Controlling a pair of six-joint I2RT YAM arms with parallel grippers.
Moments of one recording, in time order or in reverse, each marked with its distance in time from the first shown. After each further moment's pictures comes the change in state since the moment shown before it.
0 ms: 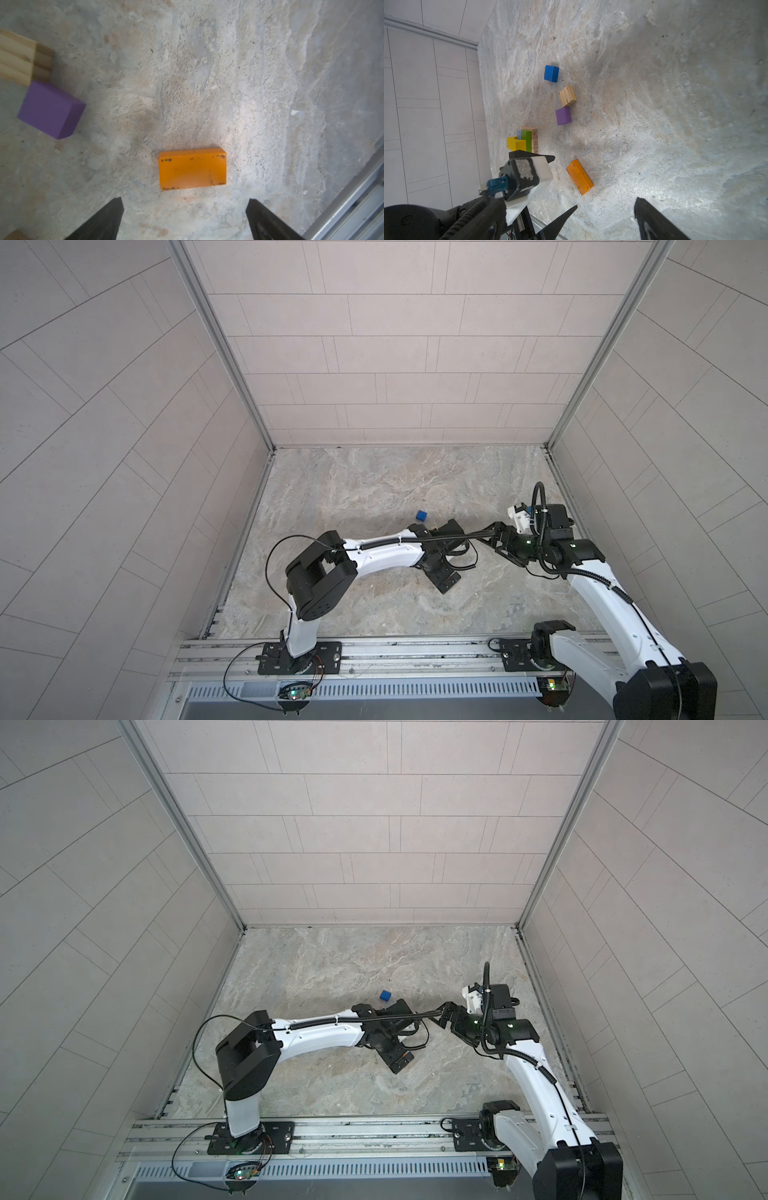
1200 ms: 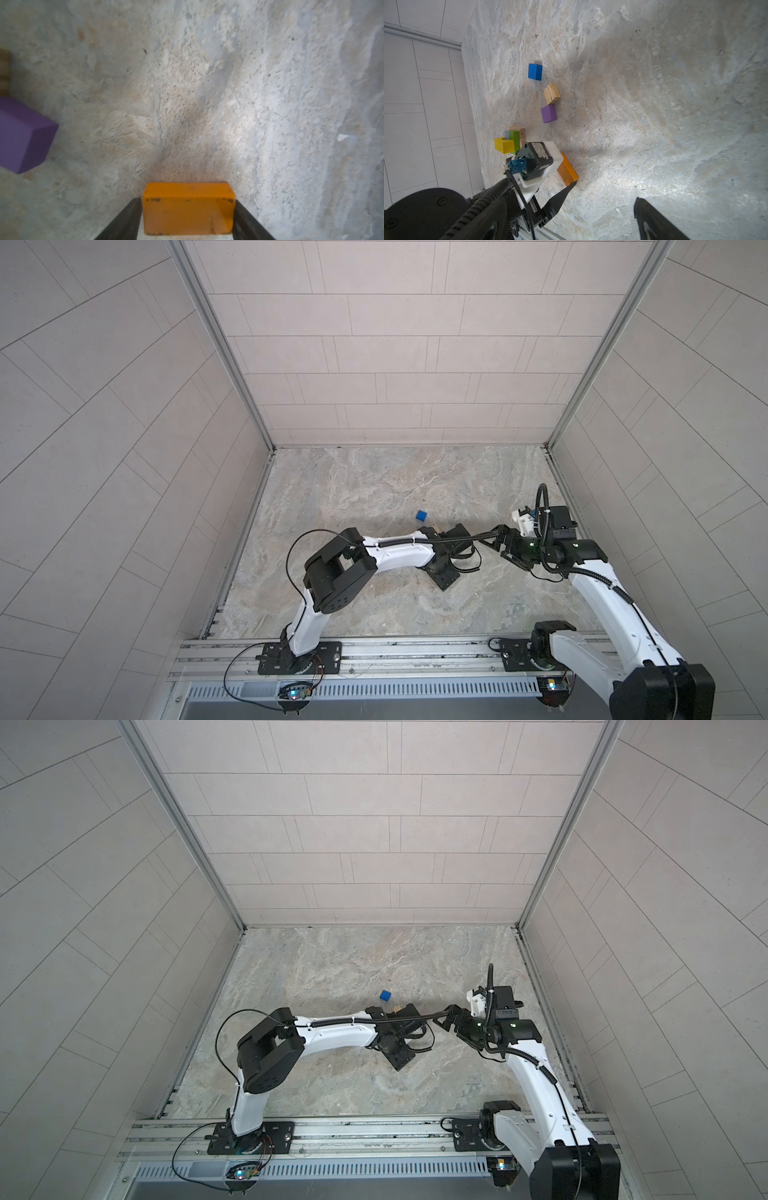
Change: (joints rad) left arm -0.015 0.109 0.063 0.000 -0.059 -0.013; right arm -0.034 0.000 0.000 -0.066 0.023 -0.042
